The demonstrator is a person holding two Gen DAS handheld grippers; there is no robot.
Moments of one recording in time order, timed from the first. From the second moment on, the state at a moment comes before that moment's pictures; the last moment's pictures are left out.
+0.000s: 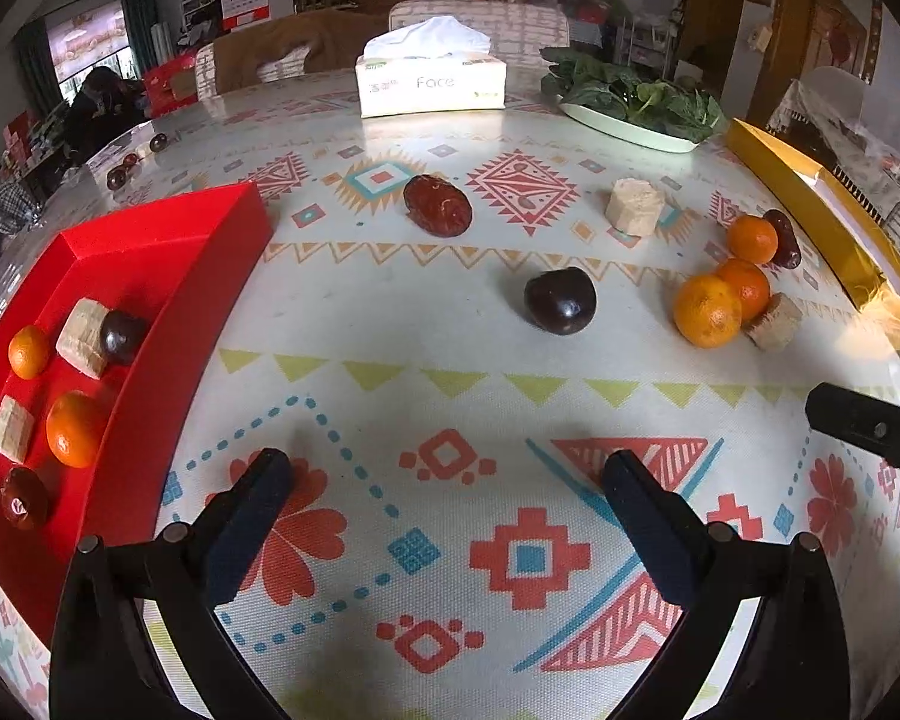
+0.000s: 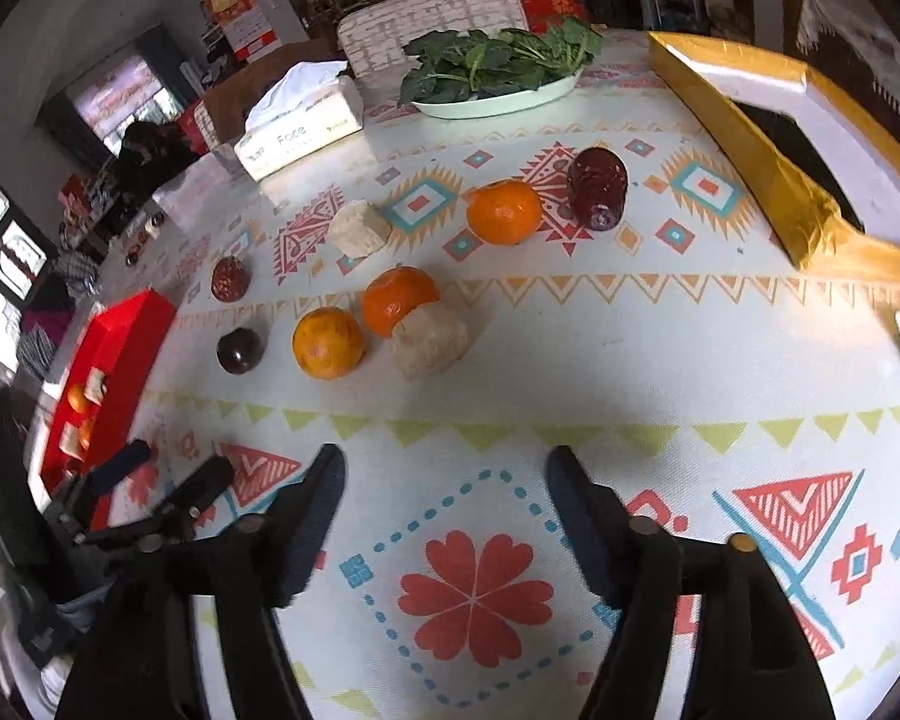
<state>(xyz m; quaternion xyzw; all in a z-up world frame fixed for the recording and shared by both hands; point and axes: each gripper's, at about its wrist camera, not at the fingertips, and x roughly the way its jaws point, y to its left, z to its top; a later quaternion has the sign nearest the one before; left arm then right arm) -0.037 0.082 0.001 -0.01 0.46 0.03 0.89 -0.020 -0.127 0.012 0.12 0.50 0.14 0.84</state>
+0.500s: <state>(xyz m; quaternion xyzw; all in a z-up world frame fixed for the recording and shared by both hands) -0.037 0.082 0.000 -0.01 0.46 0.03 0.89 -0.020 -0.102 0.009 0.04 0.52 0.13 0.84</state>
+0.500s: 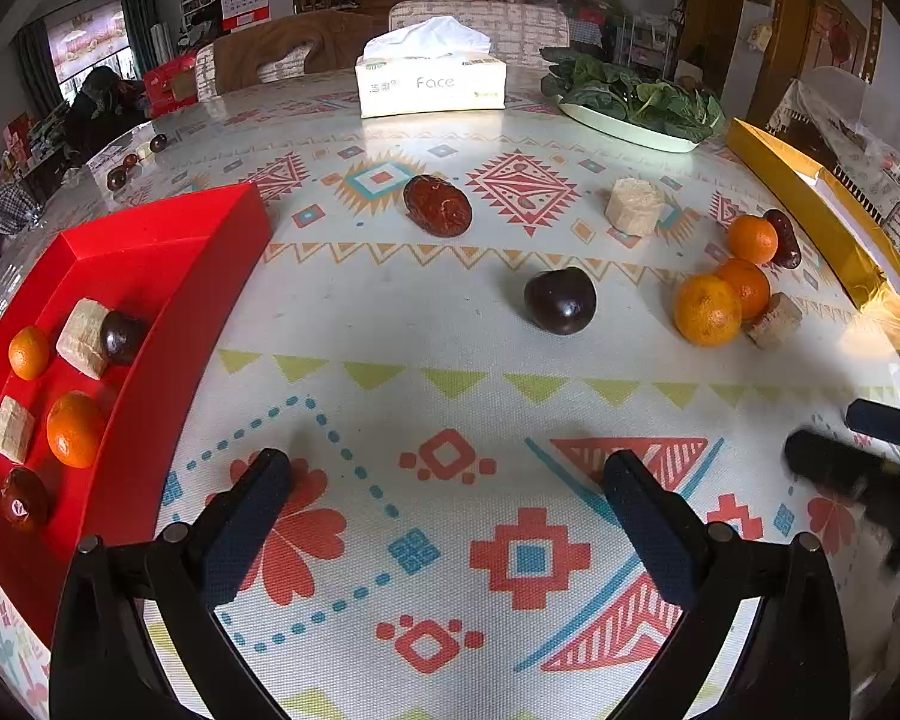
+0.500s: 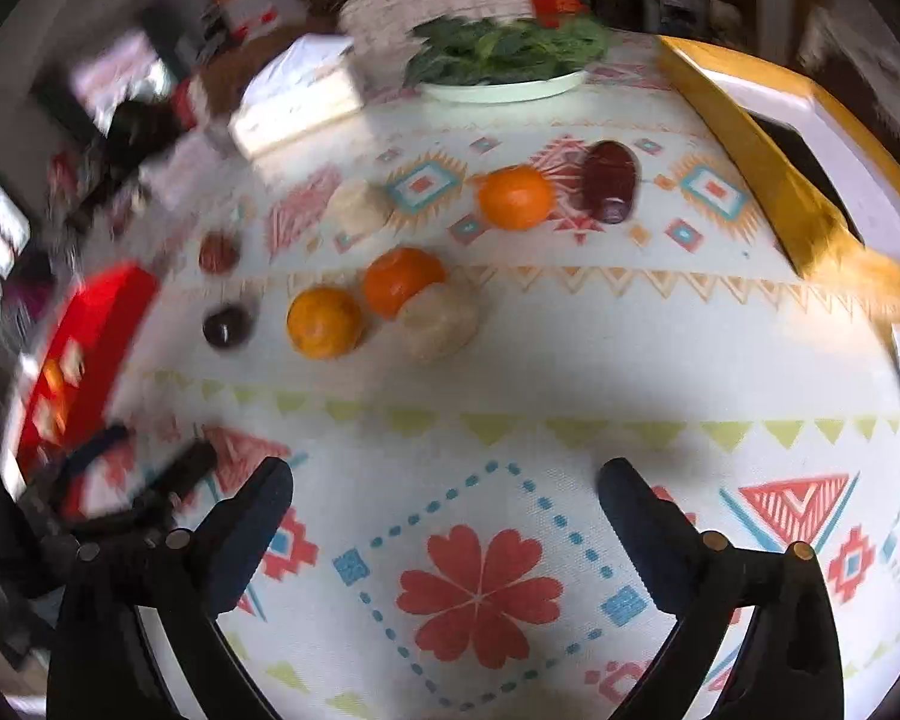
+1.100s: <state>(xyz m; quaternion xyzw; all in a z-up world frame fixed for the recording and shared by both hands) -0.037 0.082 0.000 -0.01 0.46 0.03 0.89 -0.012 -0.110 0.011 0.10 0.54 0.14 0.82</state>
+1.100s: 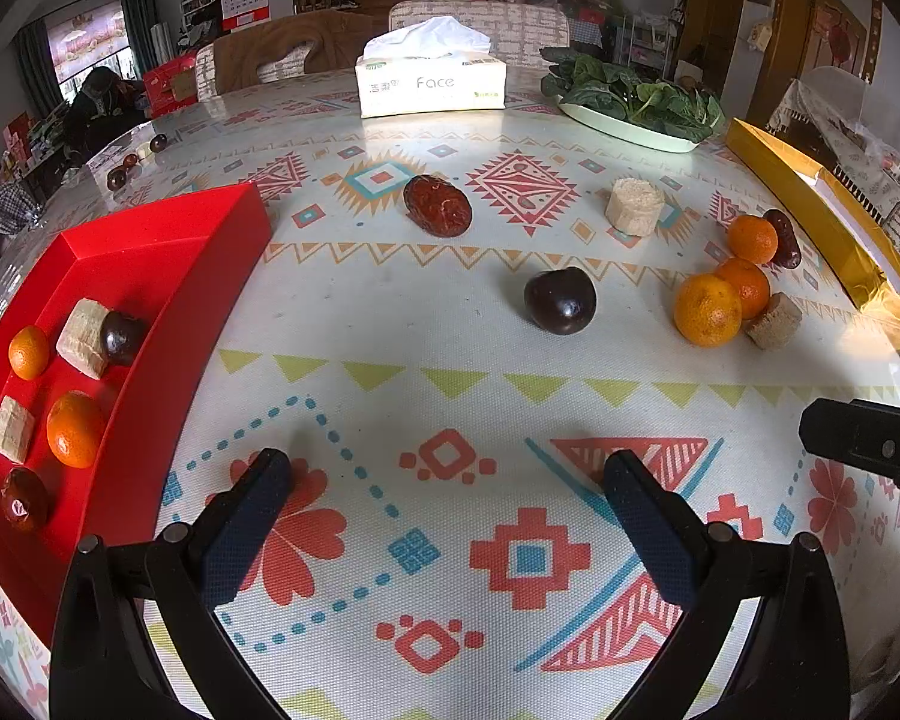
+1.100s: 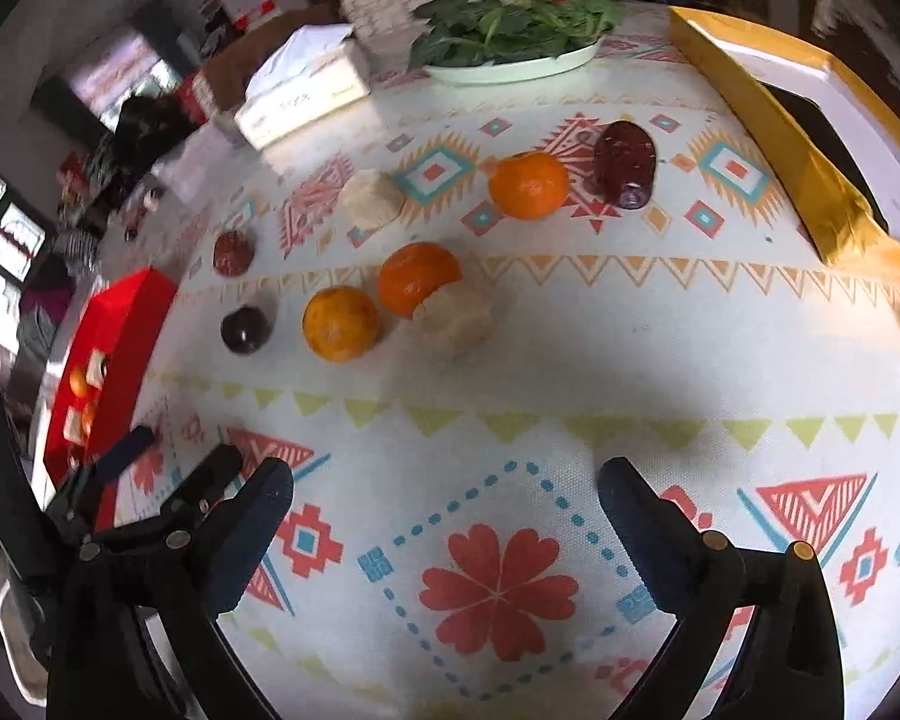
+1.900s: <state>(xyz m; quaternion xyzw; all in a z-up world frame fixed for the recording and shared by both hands) -0.037 0.082 0.000 -0.01 0.46 0.03 0.89 -0.009 -0.118 0.015 0.14 0.53 0.11 0.83</state>
